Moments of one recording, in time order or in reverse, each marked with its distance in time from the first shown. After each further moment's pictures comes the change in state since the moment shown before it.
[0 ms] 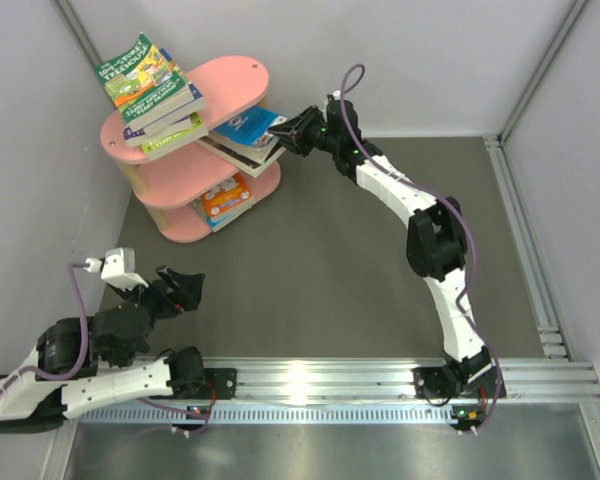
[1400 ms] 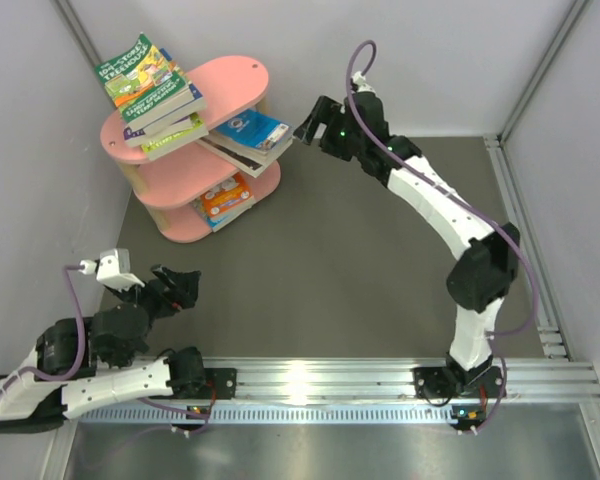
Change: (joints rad) left arm 0.000 -0.018 0.000 -0.010 -0.043 -0.027; right arm 0.047 -0.378 -0.153 -0.423 0.393 -0.604
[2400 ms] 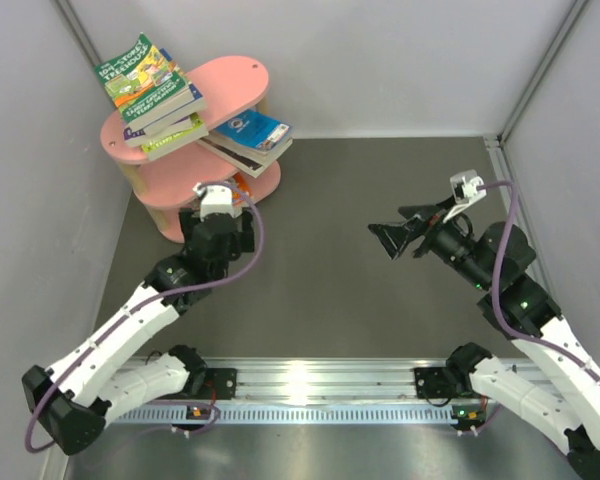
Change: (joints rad) left arm 0.542 0.673 -0.048 0.690 0.326 0.668; right arm 0.019 -1.232 -1.052 0.193 -0.132 -0.363
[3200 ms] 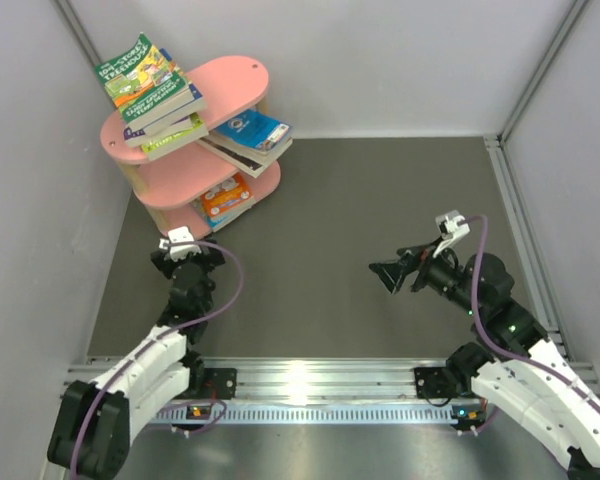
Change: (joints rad) left arm 0.430 -0.143 -0.733 1.056 0.095 0.169; right arm 0.000 -0.194 -0.294 -0.069 -0.011 0.042
